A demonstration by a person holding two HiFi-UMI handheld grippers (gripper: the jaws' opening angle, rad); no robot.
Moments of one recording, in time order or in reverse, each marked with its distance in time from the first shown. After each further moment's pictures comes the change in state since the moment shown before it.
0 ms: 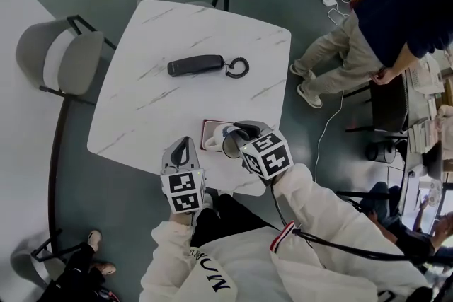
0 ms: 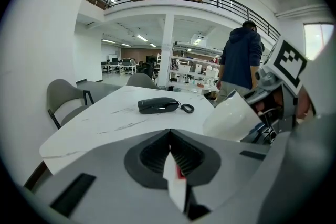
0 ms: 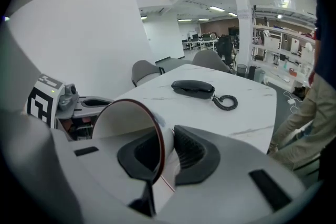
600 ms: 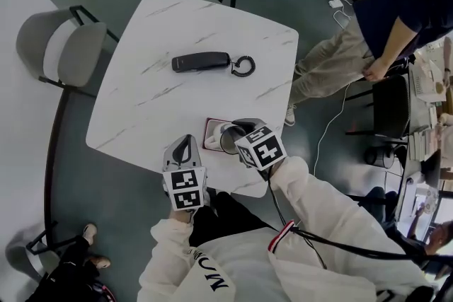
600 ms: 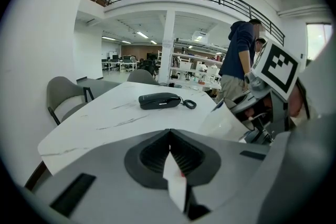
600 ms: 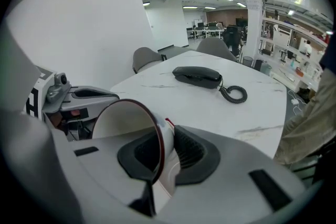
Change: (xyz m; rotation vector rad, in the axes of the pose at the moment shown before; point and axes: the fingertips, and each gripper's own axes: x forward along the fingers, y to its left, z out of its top) left arm 0.012 0.006 -0.008 0.002 0.023 0.006; right arm 0.040 -0.004 -0.017 -0.044 0.138 0.023
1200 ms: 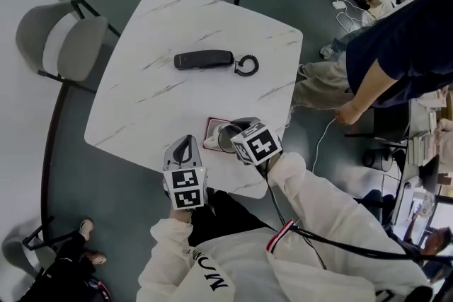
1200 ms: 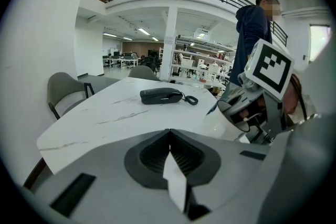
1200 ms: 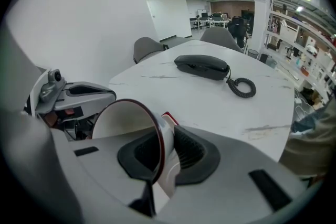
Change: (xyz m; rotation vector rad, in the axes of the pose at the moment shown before) left arm 0.006 0.004 -0.013 -0.020 0.032 0.004; right arm 0.023 0.001 -0.009 -0.021 0.110 0.019
